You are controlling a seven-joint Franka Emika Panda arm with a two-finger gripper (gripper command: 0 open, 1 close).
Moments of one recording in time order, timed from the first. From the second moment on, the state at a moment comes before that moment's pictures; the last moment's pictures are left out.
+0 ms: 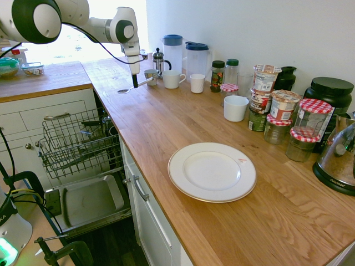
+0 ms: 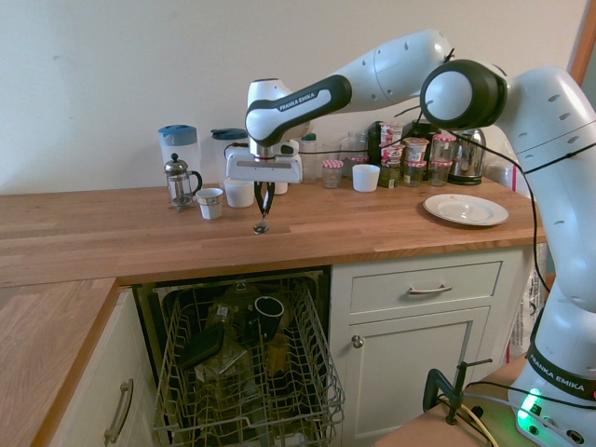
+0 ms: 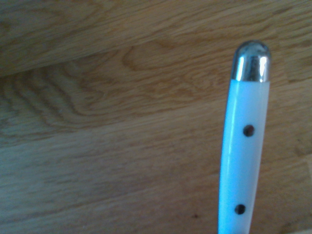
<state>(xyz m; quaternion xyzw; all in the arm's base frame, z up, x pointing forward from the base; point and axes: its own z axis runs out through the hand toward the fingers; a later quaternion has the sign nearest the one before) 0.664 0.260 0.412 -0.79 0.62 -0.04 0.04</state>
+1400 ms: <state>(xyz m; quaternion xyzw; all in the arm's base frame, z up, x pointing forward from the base) 0.363 0.366 0.286 -0.81 0.58 -0.07 0.02</state>
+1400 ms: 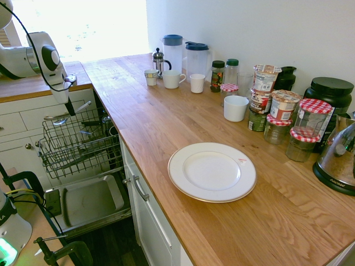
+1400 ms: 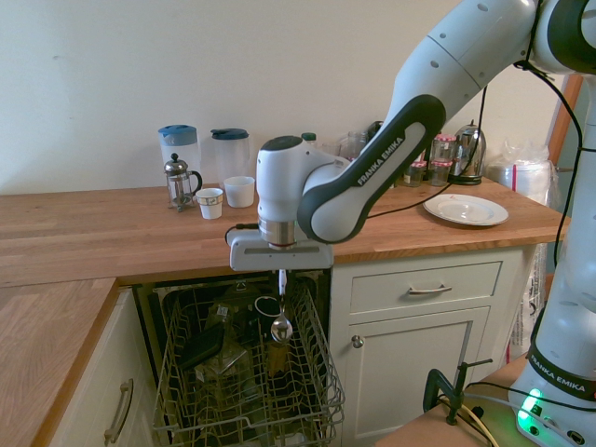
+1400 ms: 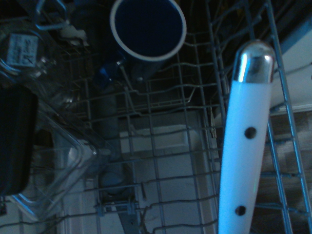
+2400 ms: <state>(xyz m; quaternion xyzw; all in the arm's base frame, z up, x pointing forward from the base) 0.380 0.387 0.108 -0.80 0.60 -0.05 -0.04</state>
